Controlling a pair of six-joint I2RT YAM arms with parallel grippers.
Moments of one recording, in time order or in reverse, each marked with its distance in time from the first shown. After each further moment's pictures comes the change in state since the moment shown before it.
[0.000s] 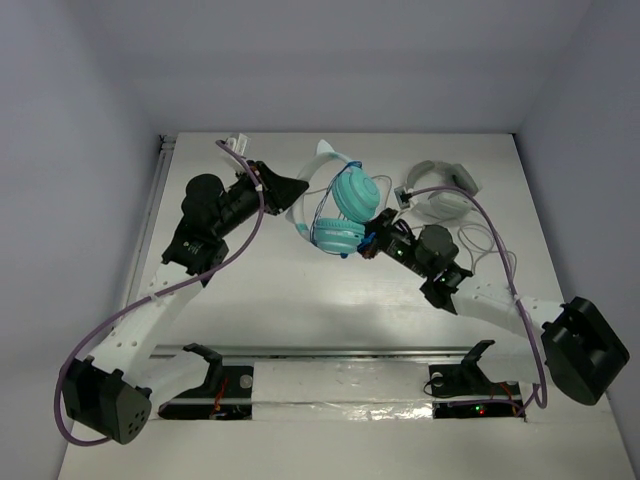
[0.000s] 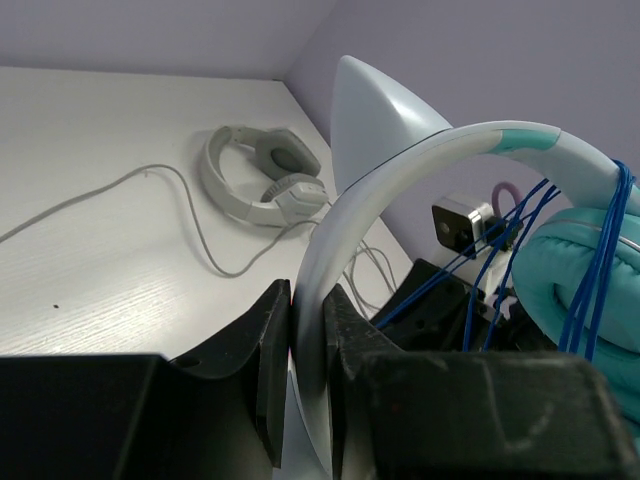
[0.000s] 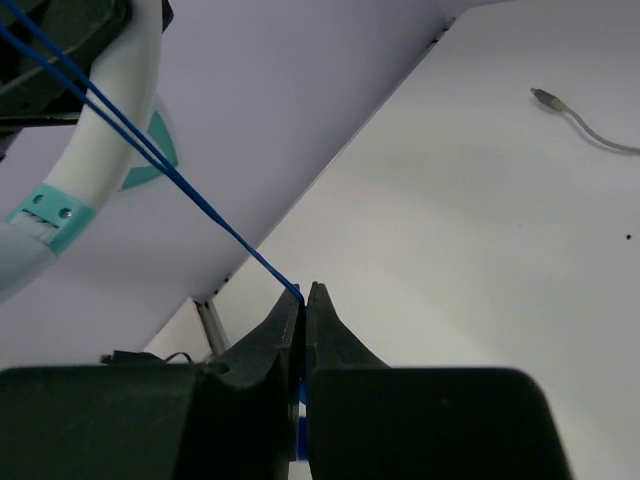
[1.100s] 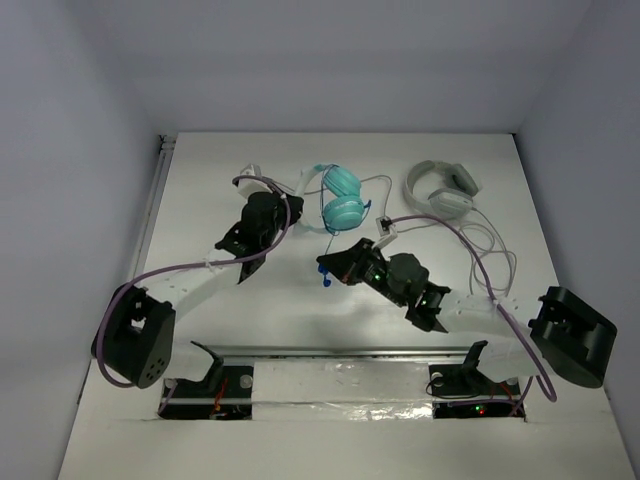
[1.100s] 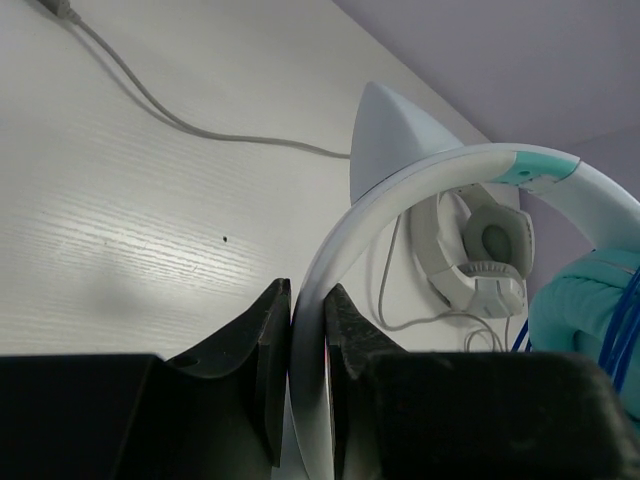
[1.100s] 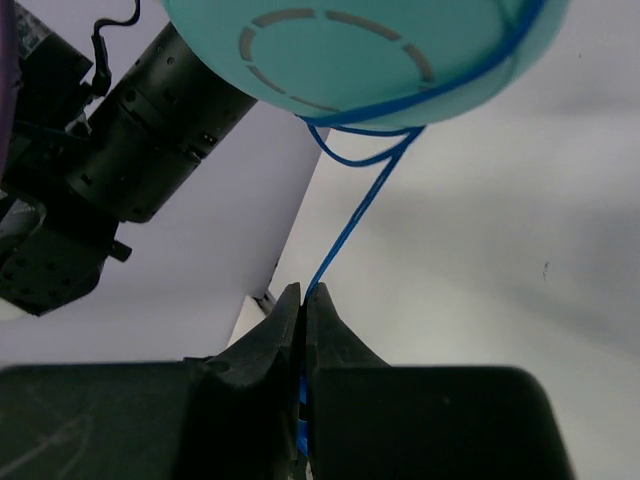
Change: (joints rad) left arm -0.102 0.309 -0.182 0.152 -0.671 -0.263; right arm 0.280 0.068 -0.082 0.014 0.344 0.334
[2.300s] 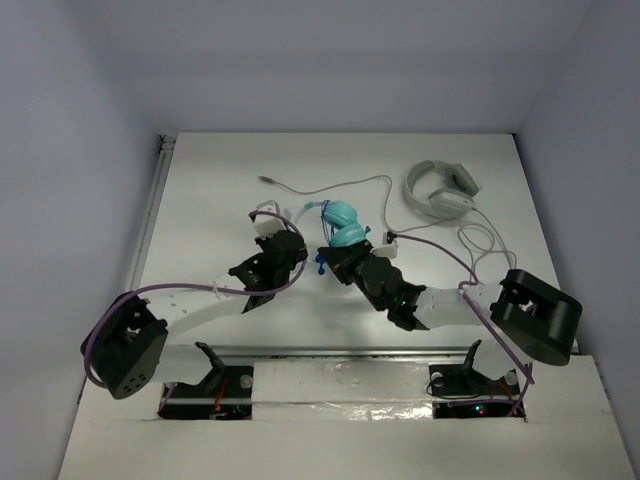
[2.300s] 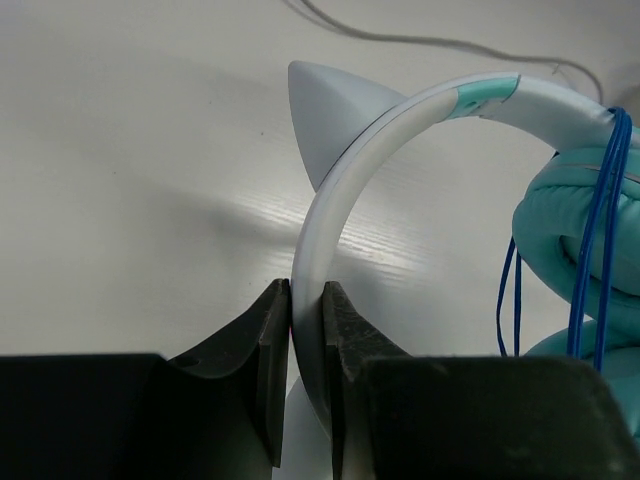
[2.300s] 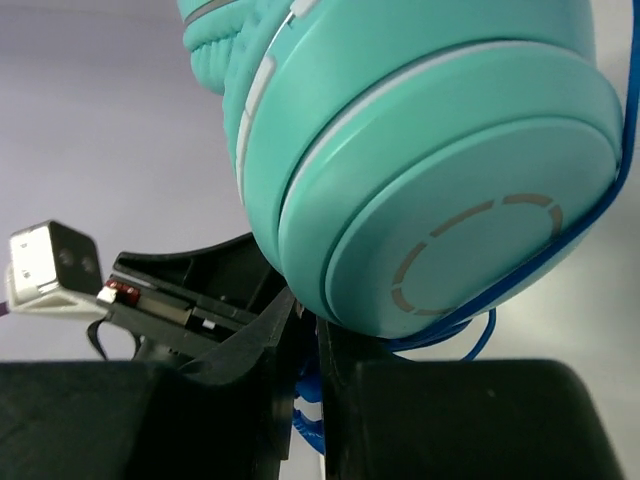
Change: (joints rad) left arm -0.275 -0.087 -0.158 -0.151 -0.409 0.130; right arm 0.040 0.201 0.070 -0.021 0.419 0.462
